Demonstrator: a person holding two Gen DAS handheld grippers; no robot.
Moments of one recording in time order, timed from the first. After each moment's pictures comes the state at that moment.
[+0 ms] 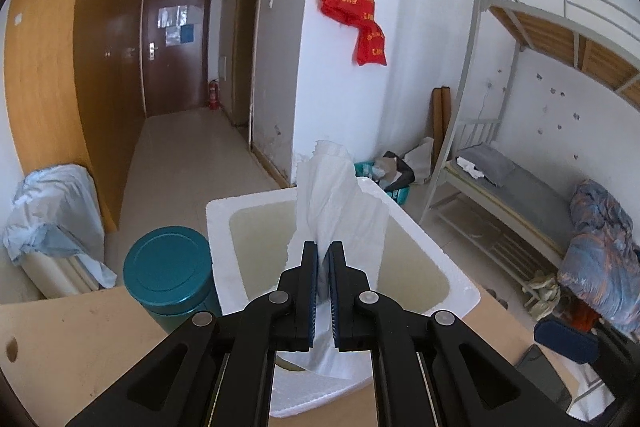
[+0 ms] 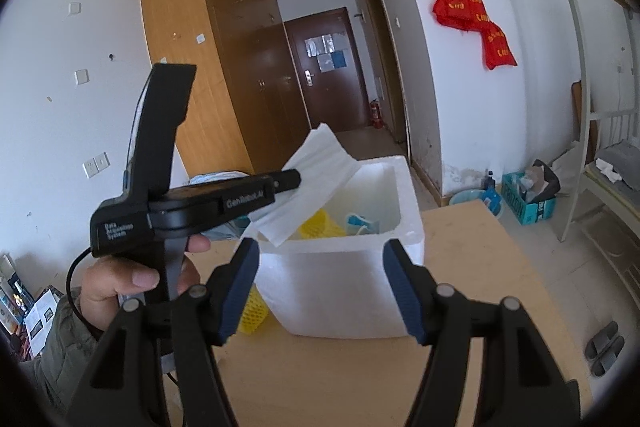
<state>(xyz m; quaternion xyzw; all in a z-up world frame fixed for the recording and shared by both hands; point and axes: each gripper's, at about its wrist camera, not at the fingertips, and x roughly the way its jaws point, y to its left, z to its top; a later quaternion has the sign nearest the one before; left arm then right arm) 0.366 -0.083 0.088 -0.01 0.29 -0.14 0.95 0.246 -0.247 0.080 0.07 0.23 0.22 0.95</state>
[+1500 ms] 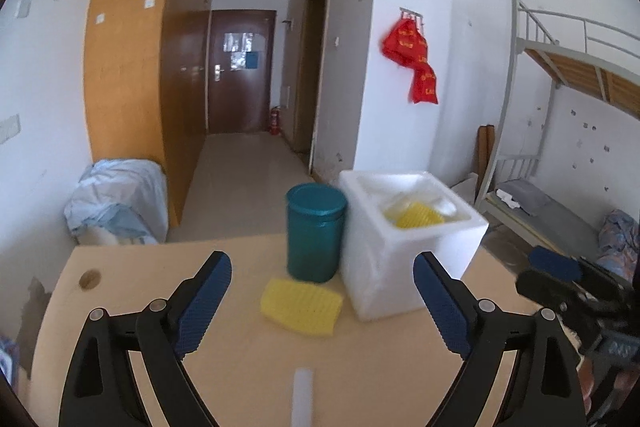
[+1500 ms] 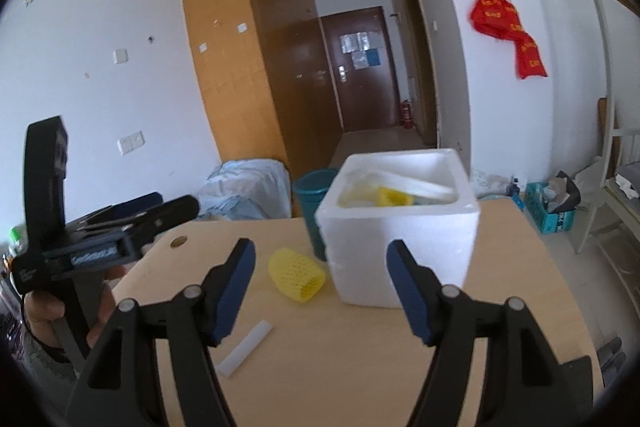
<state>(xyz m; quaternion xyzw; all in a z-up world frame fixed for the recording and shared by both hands) 0.197 0.030 0.102 -0.04 0.23 -0.03 0.97 0.191 -0.209 0.087 0.03 0.23 0.28 0.93</state>
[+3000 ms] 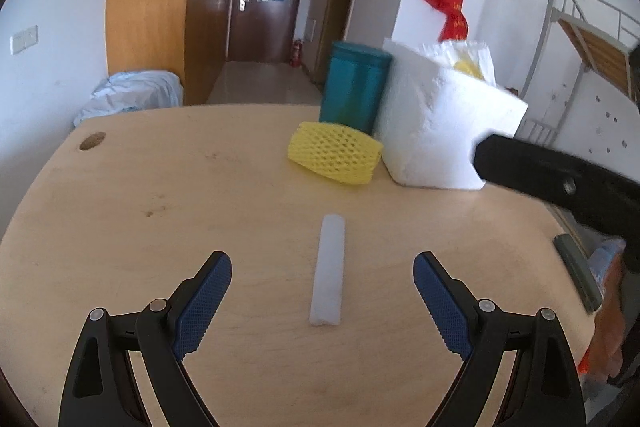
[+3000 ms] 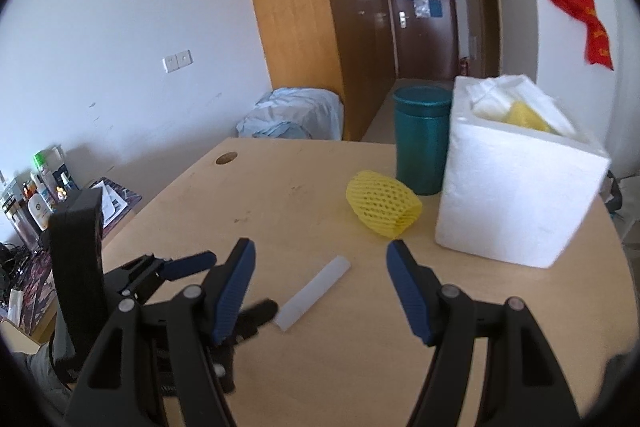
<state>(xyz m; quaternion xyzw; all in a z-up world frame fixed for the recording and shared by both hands) 0.150 0.042 -0.037 -0.09 0.34 -0.01 0.93 0.186 -0.123 0.030 -0.04 0.31 0.37 0.87</state>
